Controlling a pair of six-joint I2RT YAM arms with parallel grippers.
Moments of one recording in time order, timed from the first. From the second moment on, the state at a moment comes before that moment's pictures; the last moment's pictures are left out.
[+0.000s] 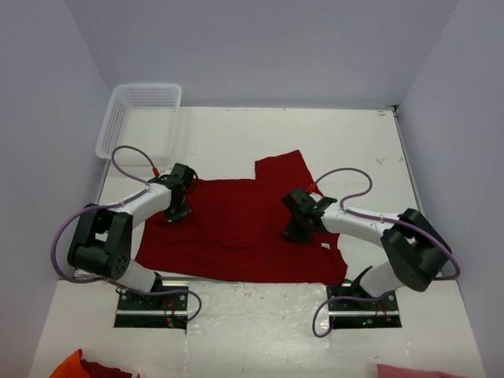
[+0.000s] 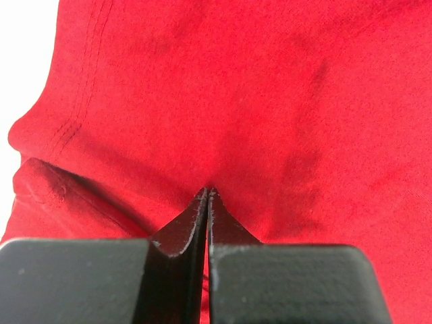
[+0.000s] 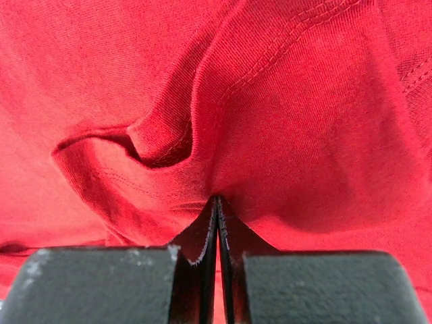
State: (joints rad) left arm -0.29 1.52 0.81 -0.62 -0.37 -0.71; right arm 0.73 1.49 0.75 -0.52 0.10 1.18
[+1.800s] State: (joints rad) left arm -0.39 1.62 1.32 -0.65 -0.29 -0.60; right arm 0.14 2.37 2.10 -0.97 -0.18 0.27
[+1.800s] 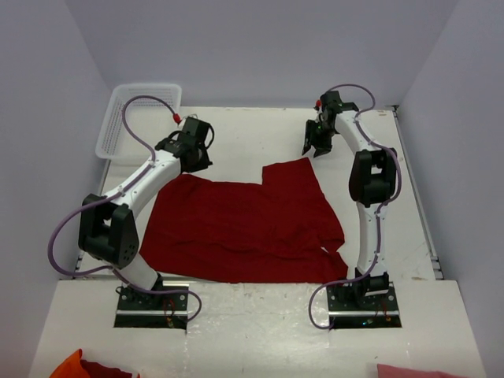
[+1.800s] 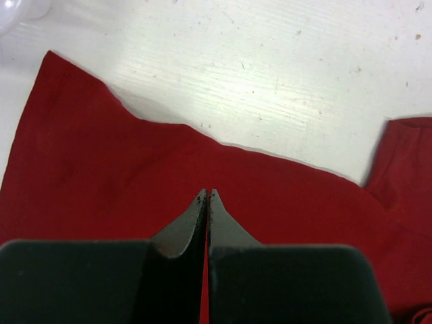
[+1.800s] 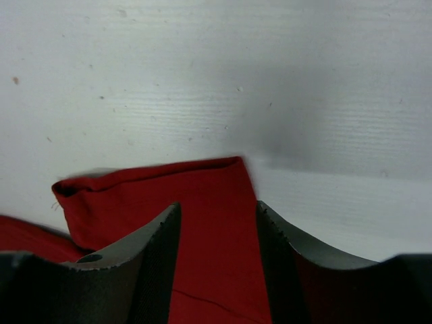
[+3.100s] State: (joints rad) left arm -0.39 1.48 1.25 -0.57 -0.10 -0.54; right arm 0.13 2.50 2.33 -1.19 -0.20 0.39
